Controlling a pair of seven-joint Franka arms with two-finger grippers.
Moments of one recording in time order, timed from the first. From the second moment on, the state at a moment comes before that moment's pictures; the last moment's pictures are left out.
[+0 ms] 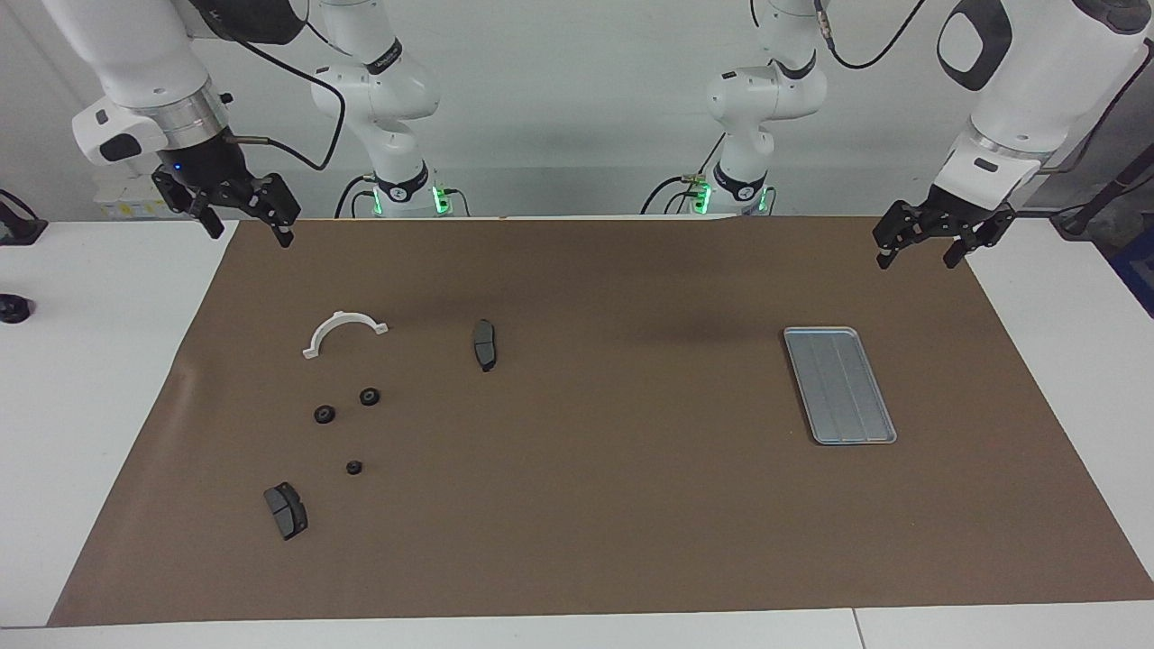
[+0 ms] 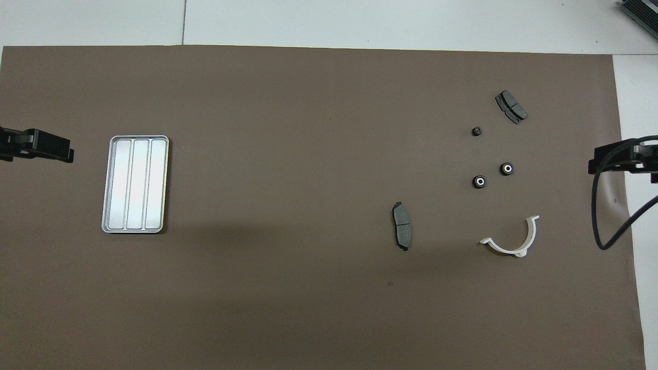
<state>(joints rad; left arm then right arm) 0.04 0.03 -0.06 -1.58 0.01 1.63 0.07 -0.01 -0.04 -0.04 -1.60 -0.03 1.56 0.12</state>
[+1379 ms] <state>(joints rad) 0.04 0.03 -0.06 -1.58 0.01 1.63 0.07 -0.05 0.24 -0.04 -1.84 0.02 2.20 0.00</state>
